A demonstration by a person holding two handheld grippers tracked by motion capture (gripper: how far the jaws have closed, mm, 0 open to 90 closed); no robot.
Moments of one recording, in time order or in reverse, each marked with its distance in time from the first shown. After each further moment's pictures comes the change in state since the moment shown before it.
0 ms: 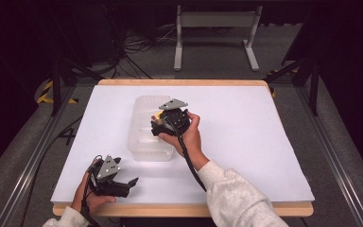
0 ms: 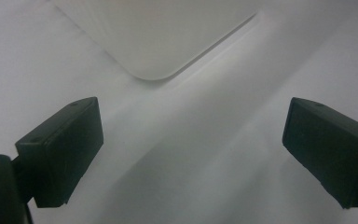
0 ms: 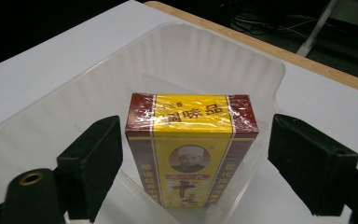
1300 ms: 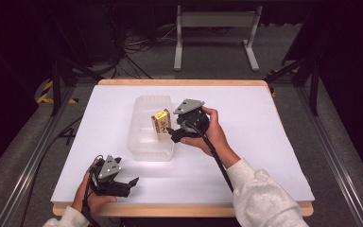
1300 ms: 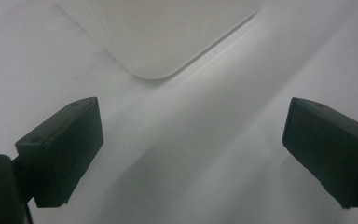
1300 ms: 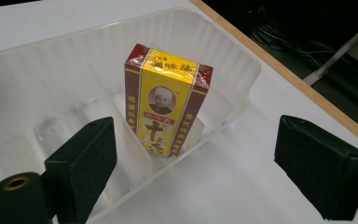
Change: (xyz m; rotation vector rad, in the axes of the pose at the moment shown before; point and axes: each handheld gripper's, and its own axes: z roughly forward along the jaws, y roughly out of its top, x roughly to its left) left arm -0.001 0.001 0.002 0.013 0.008 0.001; right arm -0.033 -0.003 -0.052 0.040 0.083 -0.275
